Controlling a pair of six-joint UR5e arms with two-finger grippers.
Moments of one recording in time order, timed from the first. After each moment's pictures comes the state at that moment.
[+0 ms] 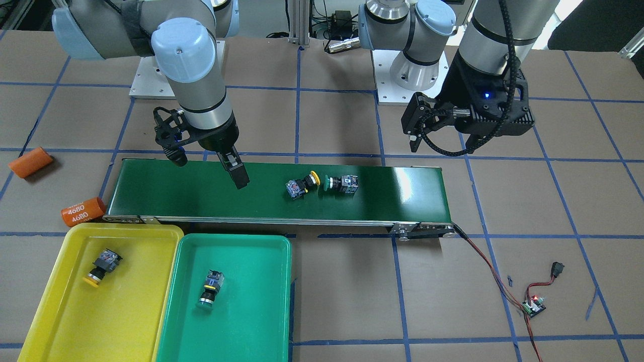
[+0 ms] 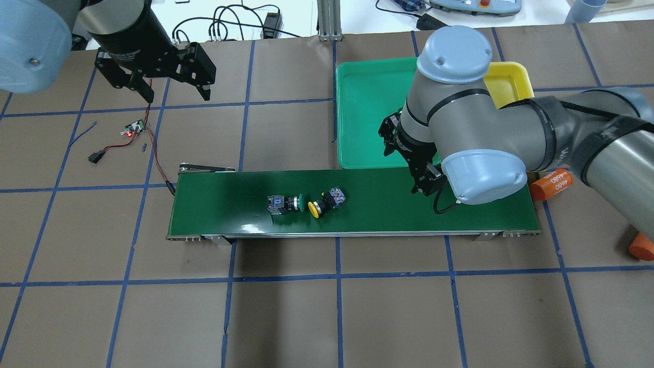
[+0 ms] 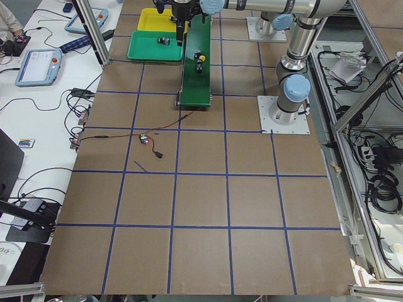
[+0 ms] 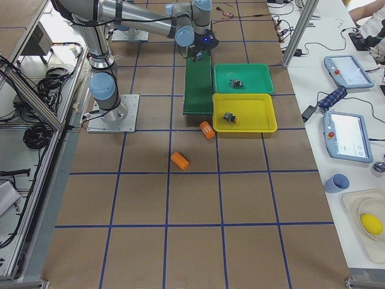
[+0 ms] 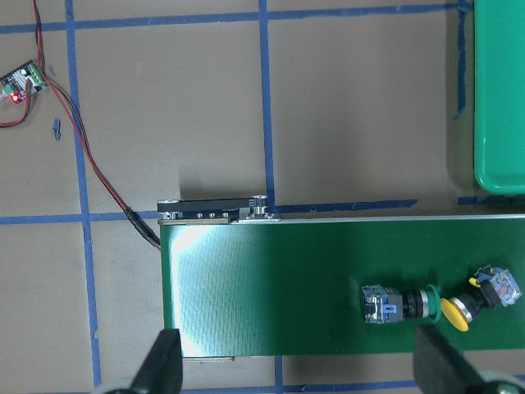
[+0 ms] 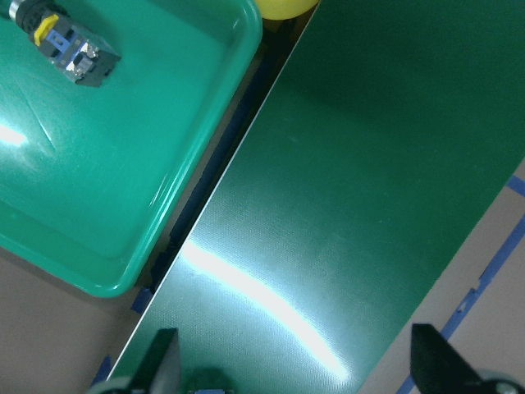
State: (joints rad) left arm -1.58 -1.64 -1.46 -1.52 1.57 0.00; right arm 1.78 -1.46 1.88 -2.03 -1.52 1.25
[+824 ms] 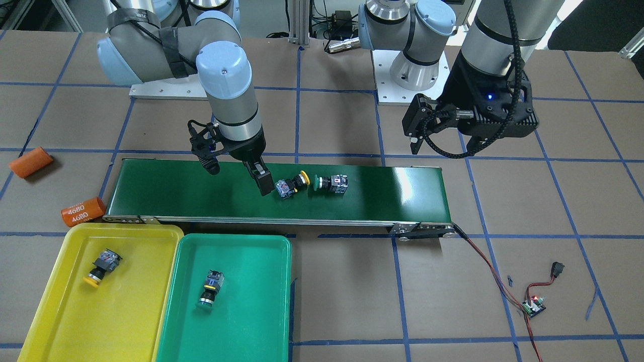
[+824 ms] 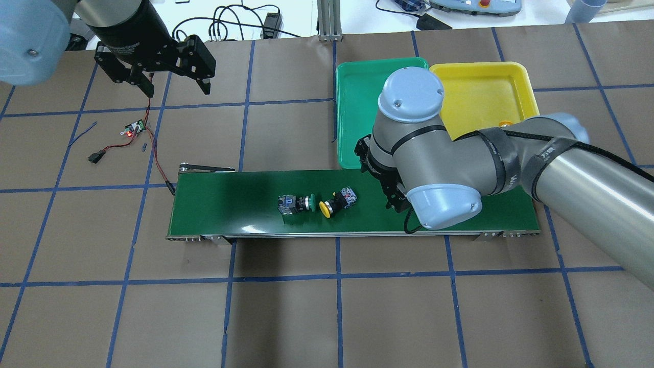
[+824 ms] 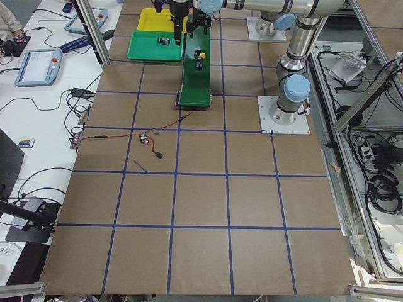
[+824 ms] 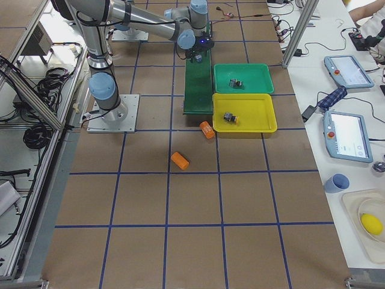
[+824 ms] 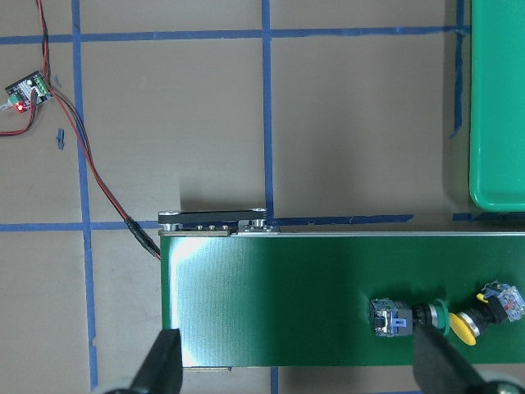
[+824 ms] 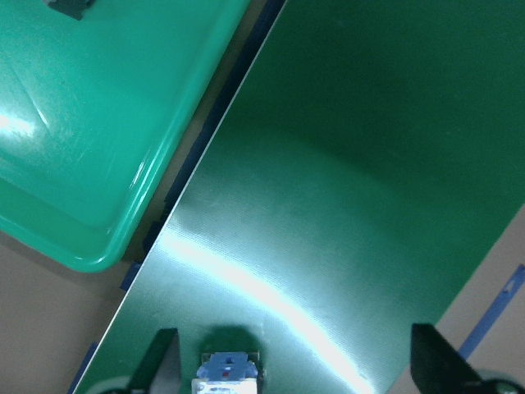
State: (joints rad) left arm -1.58 -1.65 -1.45 -1.52 1.56 0.00; right arm 1.86 -1.39 1.94 -2.20 -1.53 1.35
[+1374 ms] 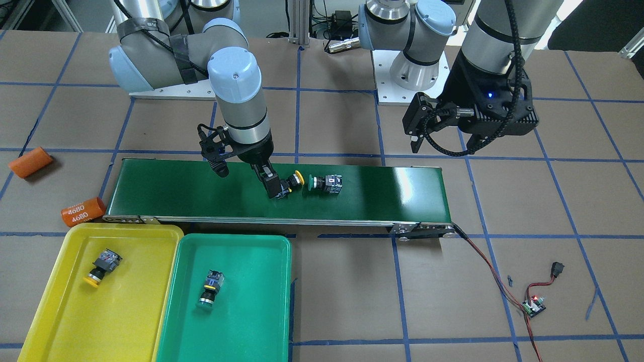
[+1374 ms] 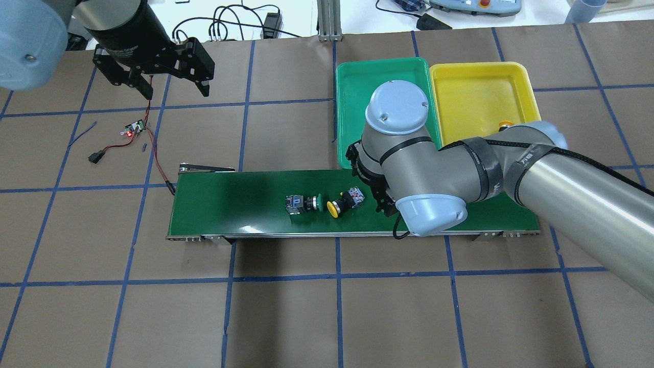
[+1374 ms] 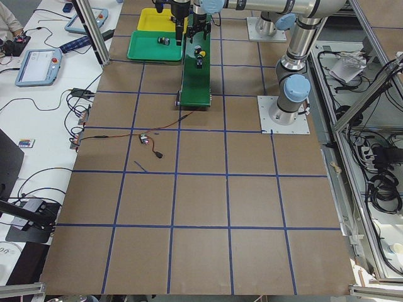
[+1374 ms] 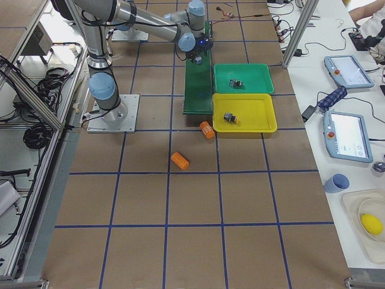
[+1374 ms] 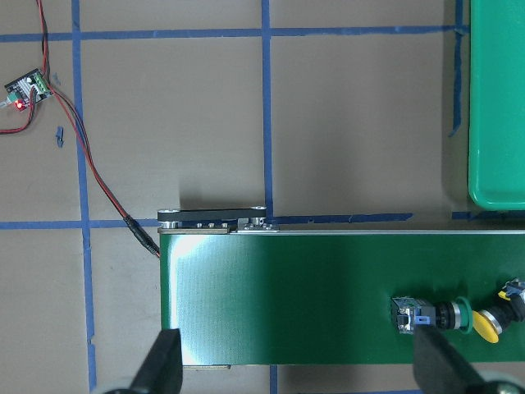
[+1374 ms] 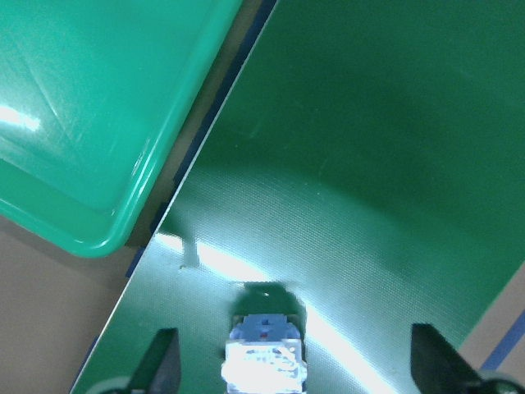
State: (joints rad) left arm -1.58 -1.64 -1.47 -1.52 1.56 0.00; right arm 1.88 -1.36 1.95 -2.23 -1.52 1.37
